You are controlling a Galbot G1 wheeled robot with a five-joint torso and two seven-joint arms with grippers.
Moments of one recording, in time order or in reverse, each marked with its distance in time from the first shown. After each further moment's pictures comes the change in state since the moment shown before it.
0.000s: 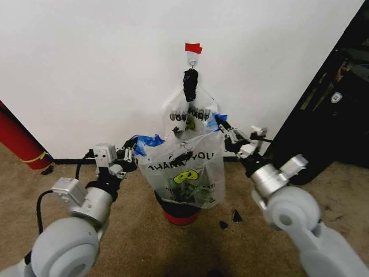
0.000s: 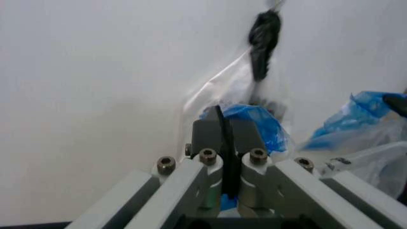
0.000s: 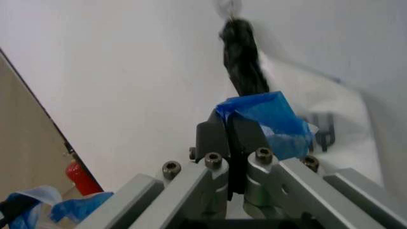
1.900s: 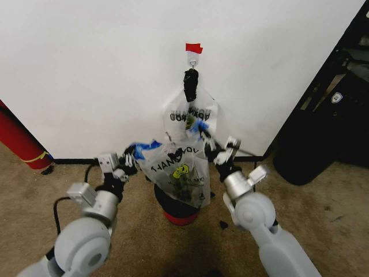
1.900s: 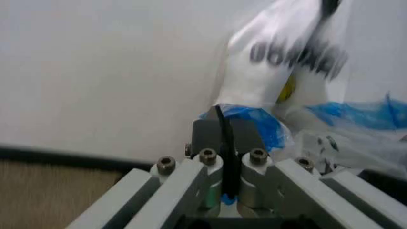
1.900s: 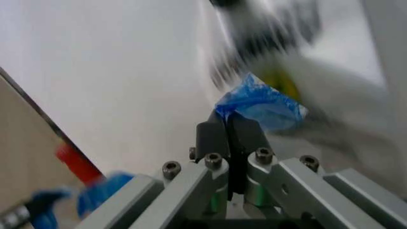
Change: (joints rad) left arm 0.031 -0.140 0.135 0.159 0.148 -0.128 0.035; right arm -0.006 0.261 -0.158 -0.284 -0.110 0.119 -0.091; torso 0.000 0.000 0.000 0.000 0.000
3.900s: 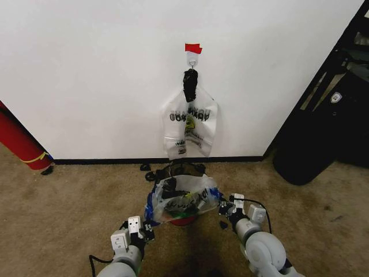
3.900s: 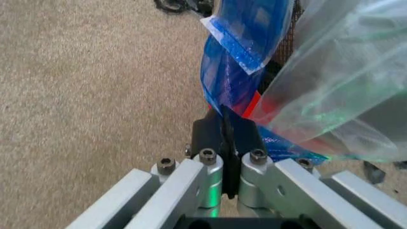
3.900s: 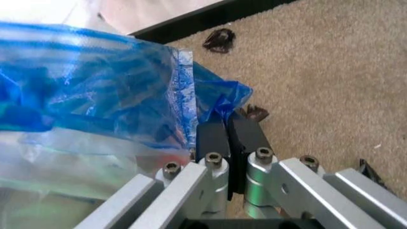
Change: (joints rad) left arm 0.139 -0.186 0.199 0.223 0.040 0.208 -0.131; right arm -0.210 -0.007 0.080 -0.083 -0.087 -0.389 0.336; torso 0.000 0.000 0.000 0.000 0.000
